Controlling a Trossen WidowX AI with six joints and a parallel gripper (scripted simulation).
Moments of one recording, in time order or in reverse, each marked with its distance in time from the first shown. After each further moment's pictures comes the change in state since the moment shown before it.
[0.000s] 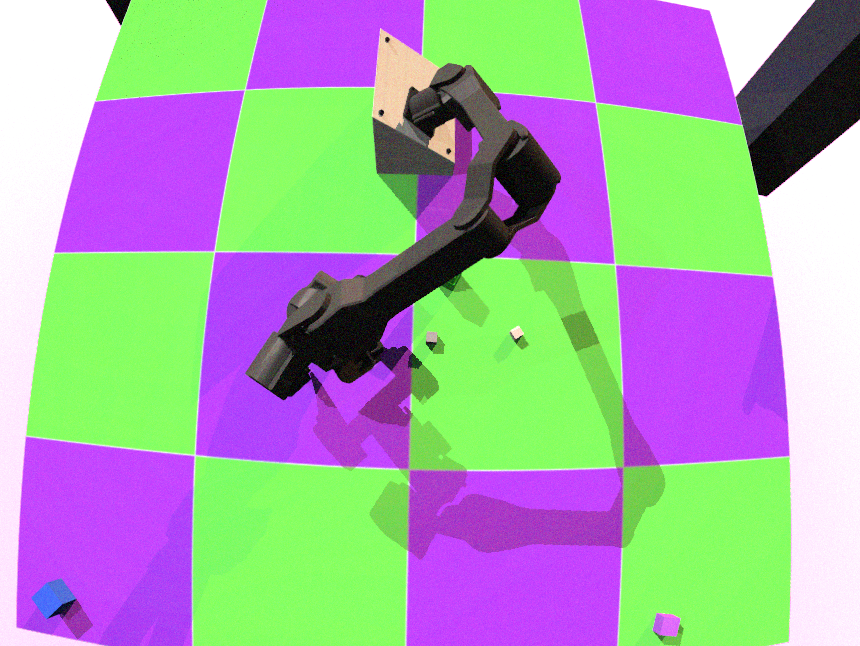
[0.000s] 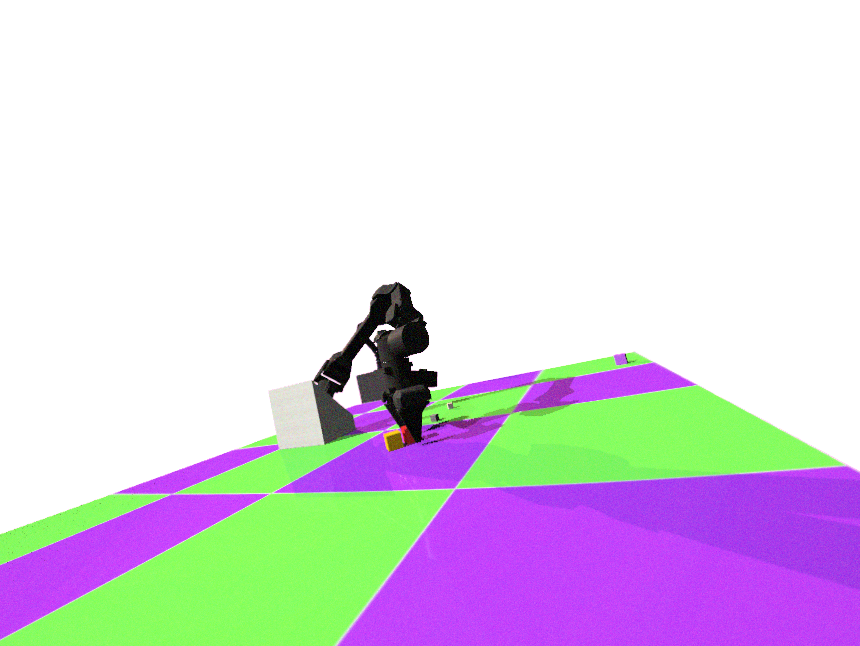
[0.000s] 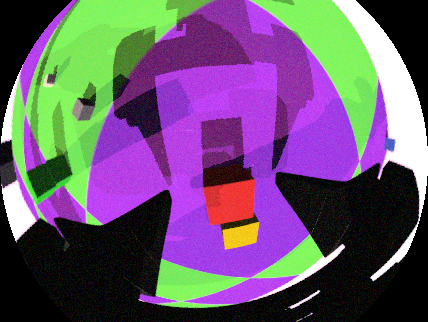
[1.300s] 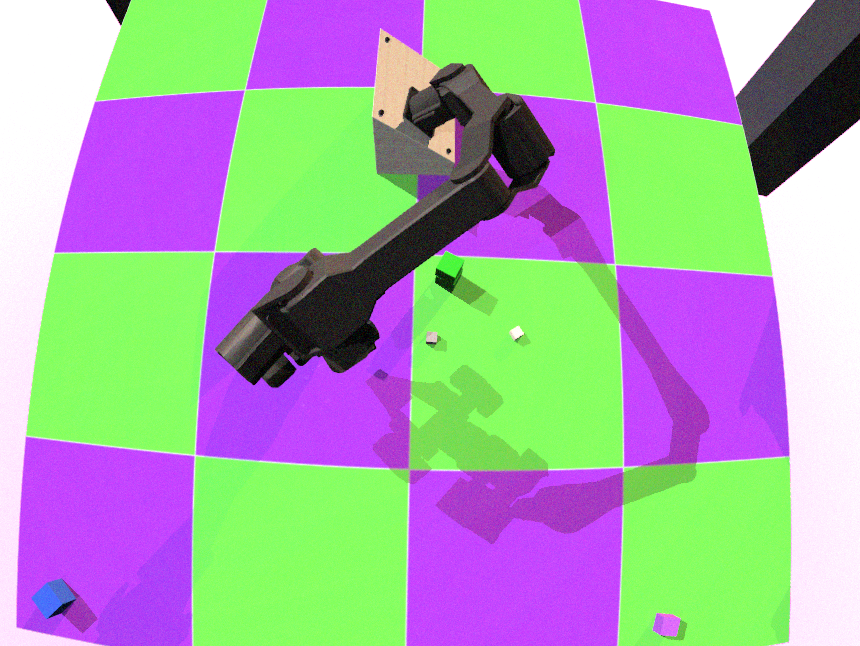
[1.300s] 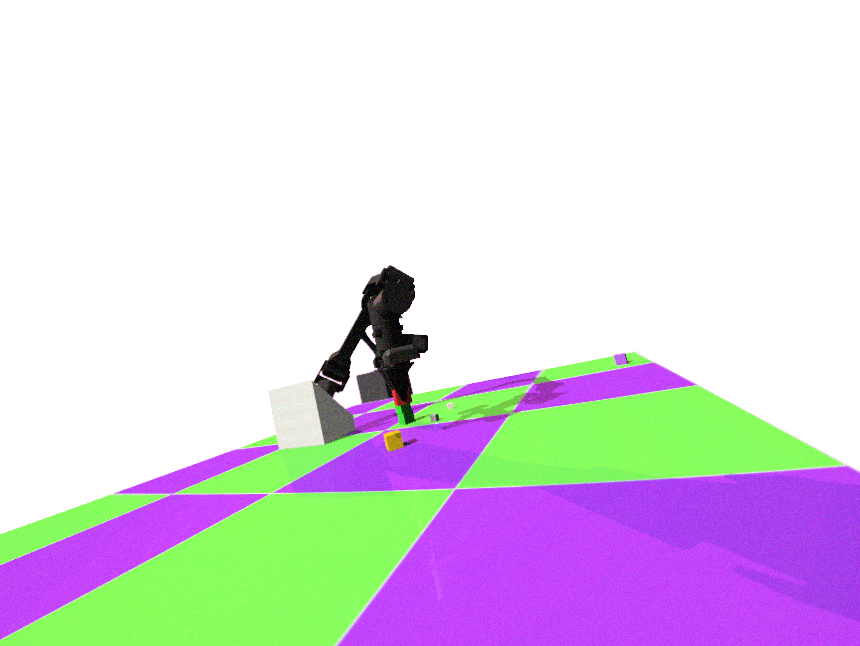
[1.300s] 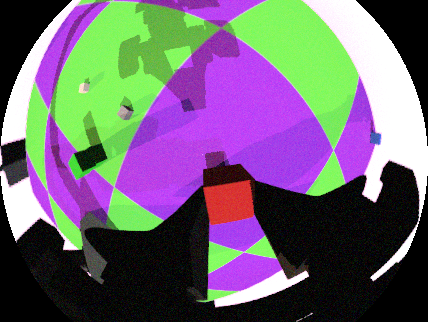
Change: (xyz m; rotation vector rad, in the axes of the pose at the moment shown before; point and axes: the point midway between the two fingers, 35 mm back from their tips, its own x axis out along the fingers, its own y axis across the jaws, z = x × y) arm -0.076 -0.001 -0.002 0.013 -0.002 0.008
